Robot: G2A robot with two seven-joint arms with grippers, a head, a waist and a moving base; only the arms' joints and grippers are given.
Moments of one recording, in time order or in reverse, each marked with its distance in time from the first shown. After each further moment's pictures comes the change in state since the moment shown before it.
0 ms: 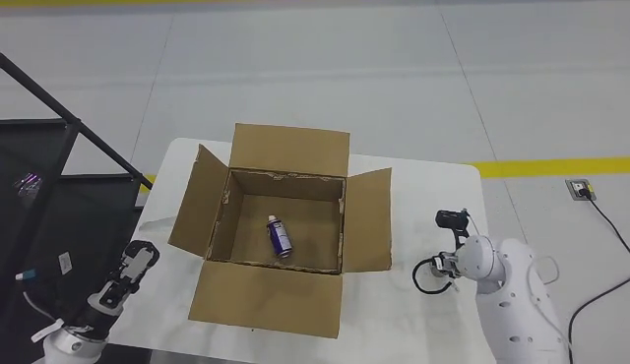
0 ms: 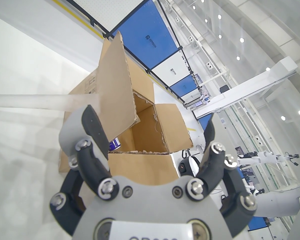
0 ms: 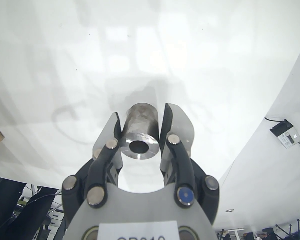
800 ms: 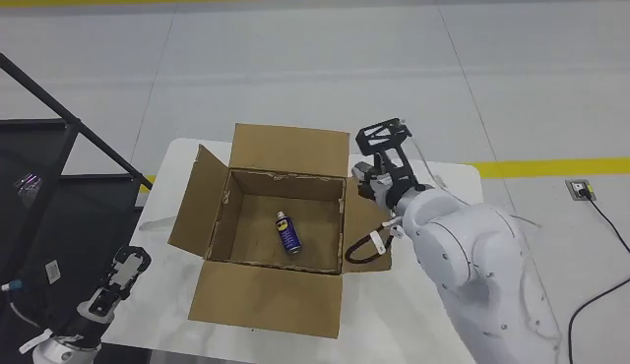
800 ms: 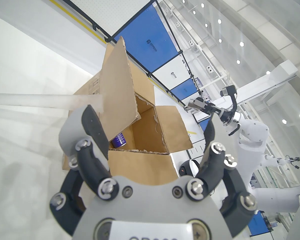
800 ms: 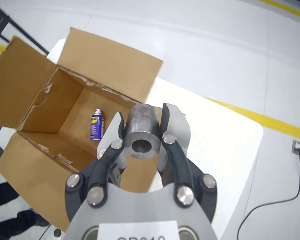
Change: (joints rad) left arm 0.052 -0.003 -0.034 -0.005 -0.024 -0.024 0.027; right arm 0.225 -0.046 -0.441 -0.486 0.061 0.021 -0.163
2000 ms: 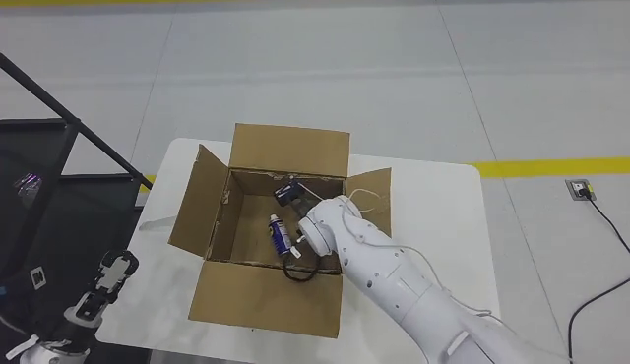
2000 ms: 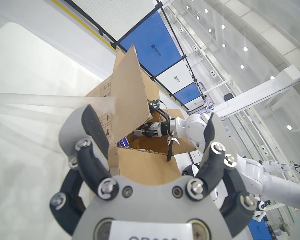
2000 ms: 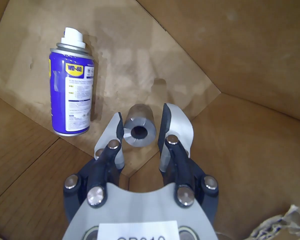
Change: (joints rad) left arm 0.012 -0.003 -0.040 0.018 0.003 -0.018 -0.005; right arm 0.371 -0.272 -0.490 1.107 0.194 -0.006 -0.215
